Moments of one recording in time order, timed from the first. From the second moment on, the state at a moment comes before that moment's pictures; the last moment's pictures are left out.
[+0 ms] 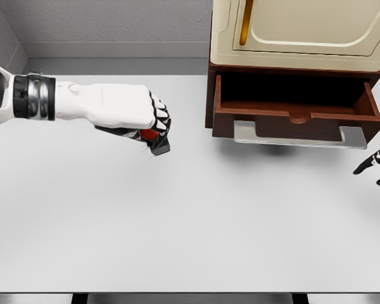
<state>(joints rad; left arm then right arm) -1.10 0.84 -1.05 -1.69 -0.13 -0.61 -0.50 0.33 -0.97 -0.37 -1.76 0.04 -0.61 0.61</state>
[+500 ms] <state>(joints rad) -1.17 0.65 -1.05 -1.68 -0.09 -0.61 -0.50 0.33 -0.97 -0.32 -1.76 0.04 -0.61 0.61</state>
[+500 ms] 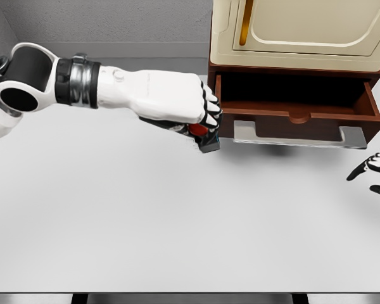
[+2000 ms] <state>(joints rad) -1.32 0.08 -0.98 -1.06 -0.20 -0.61 -0.57 0.33 -0.99 -0.32 -1.76 0.03 -0.61 0.61</state>
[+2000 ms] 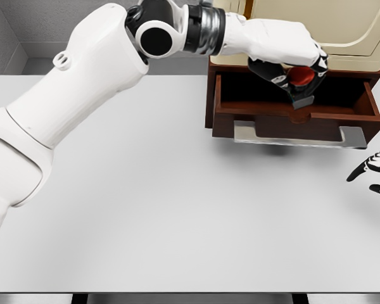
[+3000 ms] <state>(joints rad) -1.31 0.07 -0.94 -0.98 -0.22 -0.61 -0.57 0.33 -1.01 -0.33 -1.76 0.00 -0.61 0.61</state>
